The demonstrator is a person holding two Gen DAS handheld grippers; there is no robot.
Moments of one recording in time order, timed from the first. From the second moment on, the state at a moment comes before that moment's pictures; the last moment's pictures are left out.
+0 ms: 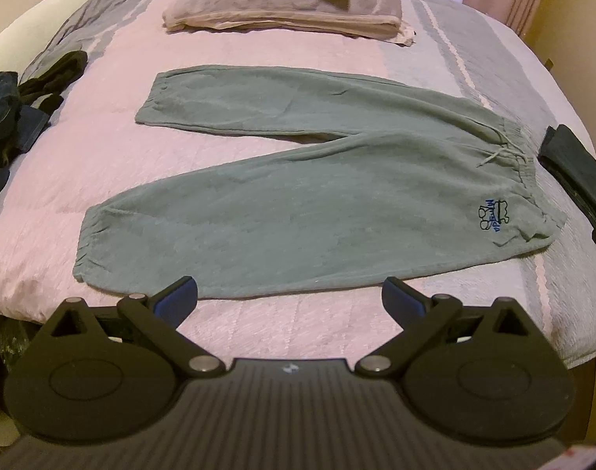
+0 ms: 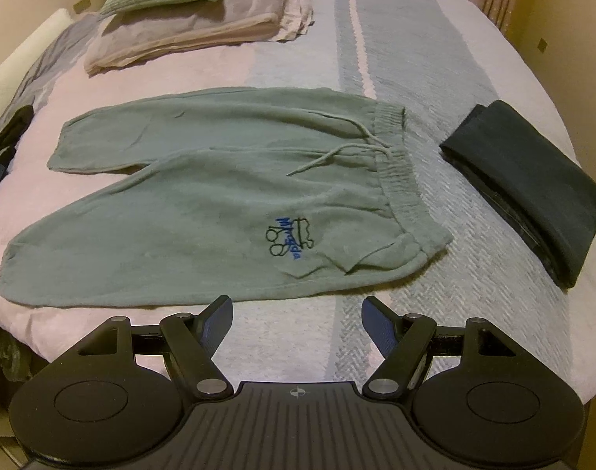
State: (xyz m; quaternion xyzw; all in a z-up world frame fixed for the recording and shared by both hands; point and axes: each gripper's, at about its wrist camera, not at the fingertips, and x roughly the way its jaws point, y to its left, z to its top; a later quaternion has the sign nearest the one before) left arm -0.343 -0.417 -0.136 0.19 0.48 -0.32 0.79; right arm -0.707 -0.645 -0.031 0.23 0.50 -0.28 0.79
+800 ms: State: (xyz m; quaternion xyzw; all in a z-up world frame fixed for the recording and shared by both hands) left arm -0.357 -0.465 -0.128 0.21 0.46 -0.33 0.80; right arm -0.722 -0.693 -0.035 0.22 0.50 -0.26 0.80
